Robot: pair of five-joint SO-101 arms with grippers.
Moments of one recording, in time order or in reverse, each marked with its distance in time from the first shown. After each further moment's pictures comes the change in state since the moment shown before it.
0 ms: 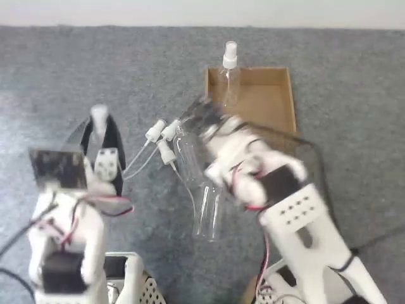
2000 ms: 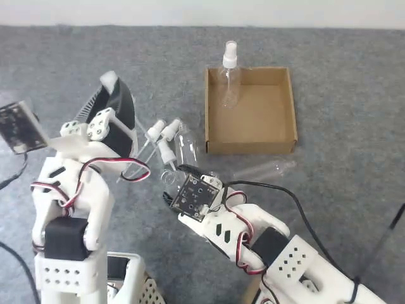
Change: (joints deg) left arm 4.7 15.2 -7.1 -12.4 31.3; right arm -18.2 -23.6 40.0 -39.9 -4.1
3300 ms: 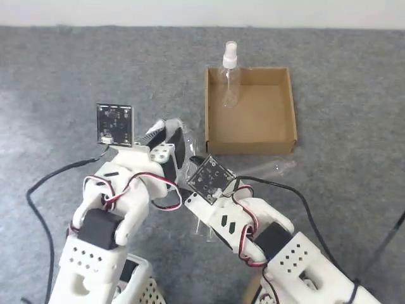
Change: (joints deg) left arm 15.6 0.0 14.8 6.4 -11.0; right arm 5.5 0.1 0.2 -1.5 -7.1
